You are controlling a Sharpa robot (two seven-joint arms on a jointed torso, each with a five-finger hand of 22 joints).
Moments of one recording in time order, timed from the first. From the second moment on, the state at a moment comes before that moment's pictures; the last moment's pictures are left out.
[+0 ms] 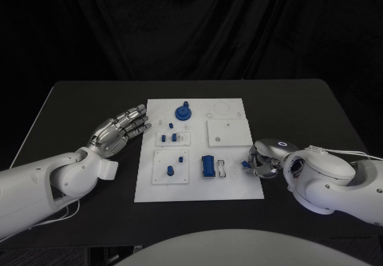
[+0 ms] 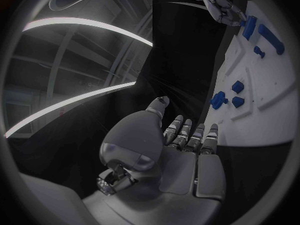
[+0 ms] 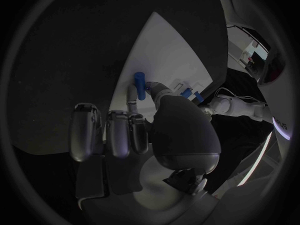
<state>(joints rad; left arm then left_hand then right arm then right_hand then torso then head) 1.12 -0.92 -0.21 1.46 0.10 0.16 0.59 1.27 0.28 -0.10 -0.05 0.56 0.31 0.13 0.06 0.04 0.04 0.15 0.37 0.04 0.04 0.24 0.16 0.03 0.12 0.05 0.29 0.03 0.14 1.13 -1.19 -0.24 2.01 -1.57 -0.32 -0.65 1.25 -0.11 0.27 0.14 0.54 0.96 0.03 0.43 0.71 1.47 -0.04 1.57 1.31 1.47 -0.10 1.49 1.31 0.05 1.47 0.01 1.40 1.31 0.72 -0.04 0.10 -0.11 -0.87</state>
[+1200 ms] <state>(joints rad) 1.12 -0.91 -0.21 1.45 0.10 0.16 0.58 1.27 0.28 -0.10 -0.05 0.56 0.32 0.14 0.06 0.04 0.04 0.14 0.37 0.04 0.04 0.24 0.16 0.03 0.12 0.05 0.29 0.03 0.14 1.13 -1.12 -0.25 2.00 -1.01 -0.51 -0.48 1.14 -0.10 0.36 0.09 0.56 0.95 0.03 0.45 0.74 1.47 -0.04 1.57 1.31 1.47 -0.10 1.49 1.31 0.05 1.46 0.01 1.41 1.31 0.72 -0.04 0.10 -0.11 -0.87</state>
